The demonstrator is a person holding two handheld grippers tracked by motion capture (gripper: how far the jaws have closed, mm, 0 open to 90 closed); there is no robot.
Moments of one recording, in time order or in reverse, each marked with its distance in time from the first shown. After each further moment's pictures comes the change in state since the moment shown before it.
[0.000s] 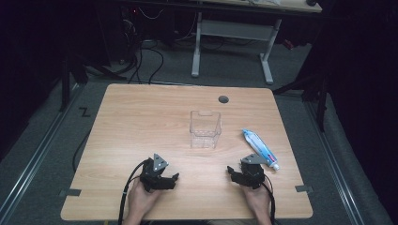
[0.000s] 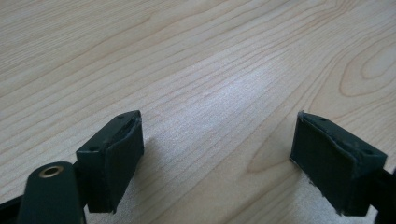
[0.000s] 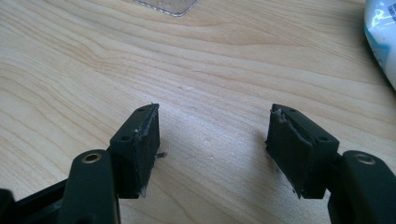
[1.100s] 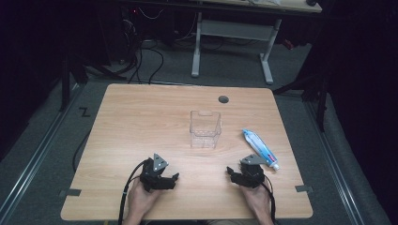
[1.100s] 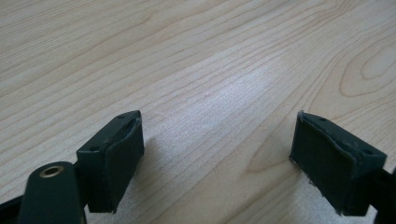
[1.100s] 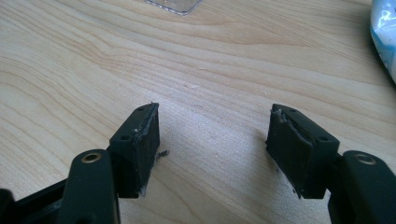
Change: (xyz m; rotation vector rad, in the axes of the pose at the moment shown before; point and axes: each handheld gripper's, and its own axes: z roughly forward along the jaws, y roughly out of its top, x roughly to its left) left arm 0.000 0.000 0.000 -0.001 0.000 0.000; right arm 0.002 0.000 -0.001 0.003 0.009 -0.019
